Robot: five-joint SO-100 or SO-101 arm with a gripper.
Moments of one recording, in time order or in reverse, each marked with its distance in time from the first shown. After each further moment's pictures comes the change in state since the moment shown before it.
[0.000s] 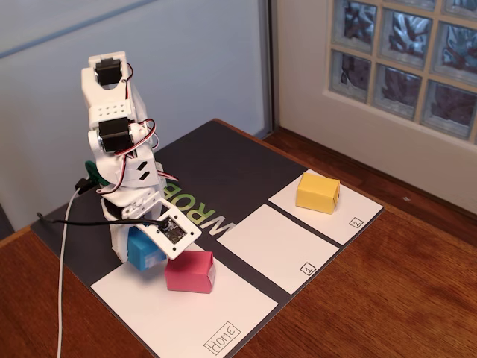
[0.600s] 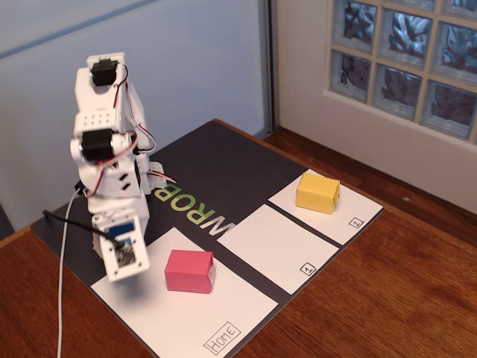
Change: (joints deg) arm 6.1 -2.5 2.8 -3.0 27.7
